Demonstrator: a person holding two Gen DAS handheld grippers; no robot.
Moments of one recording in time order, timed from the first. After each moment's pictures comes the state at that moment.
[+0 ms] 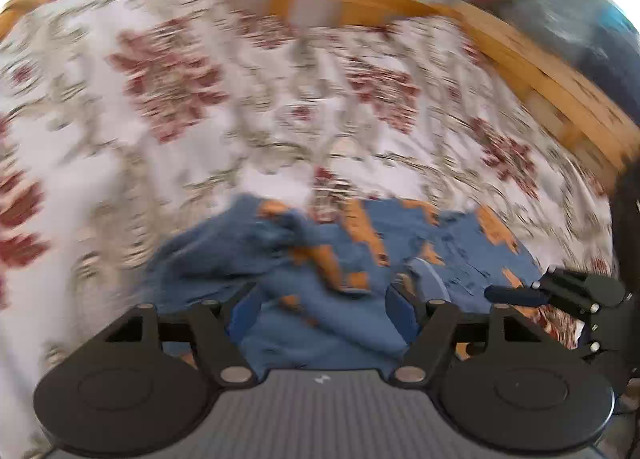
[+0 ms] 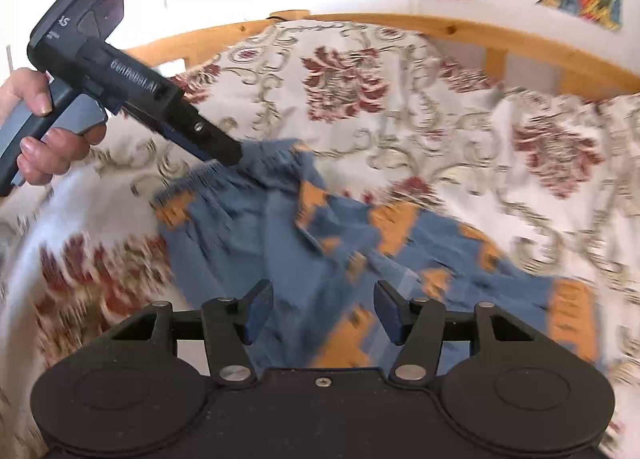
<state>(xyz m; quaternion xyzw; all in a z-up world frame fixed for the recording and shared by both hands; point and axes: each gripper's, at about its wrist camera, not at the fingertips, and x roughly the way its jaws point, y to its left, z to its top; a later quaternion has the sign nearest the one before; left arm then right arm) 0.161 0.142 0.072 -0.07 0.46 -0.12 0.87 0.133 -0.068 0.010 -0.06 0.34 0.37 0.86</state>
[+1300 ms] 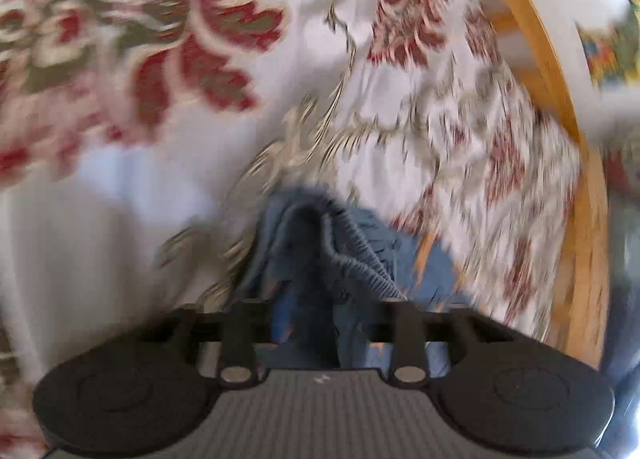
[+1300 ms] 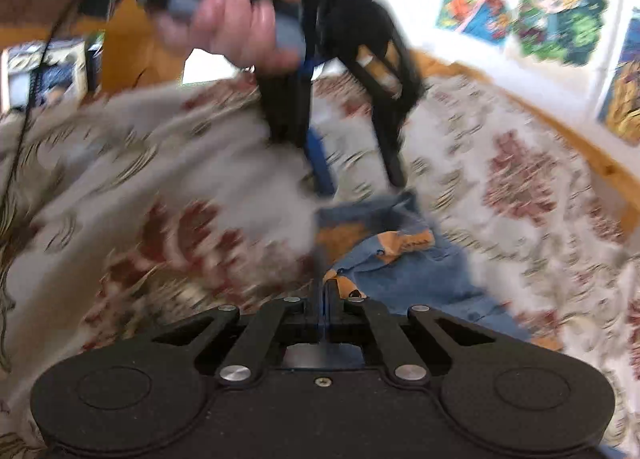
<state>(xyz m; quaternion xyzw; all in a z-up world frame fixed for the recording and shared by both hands) 0.174 0.272 0.032 -0.39 0.57 0.00 0.72 0.044 0.040 -0.006 -0.24 0.21 0.51 0.80</state>
